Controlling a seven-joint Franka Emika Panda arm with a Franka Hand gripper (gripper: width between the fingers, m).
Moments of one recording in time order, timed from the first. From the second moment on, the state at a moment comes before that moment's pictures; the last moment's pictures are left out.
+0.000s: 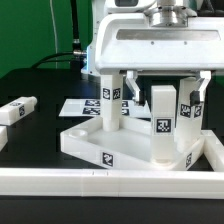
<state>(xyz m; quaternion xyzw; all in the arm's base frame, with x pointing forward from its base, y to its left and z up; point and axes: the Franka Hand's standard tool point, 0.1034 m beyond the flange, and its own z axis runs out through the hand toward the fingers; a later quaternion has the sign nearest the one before) 0.624 0.046 0.114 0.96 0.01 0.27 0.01</state>
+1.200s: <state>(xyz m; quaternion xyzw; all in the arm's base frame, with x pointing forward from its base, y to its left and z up) 0.620 0.043 0.131 0.99 0.01 0.11 -0.03</state>
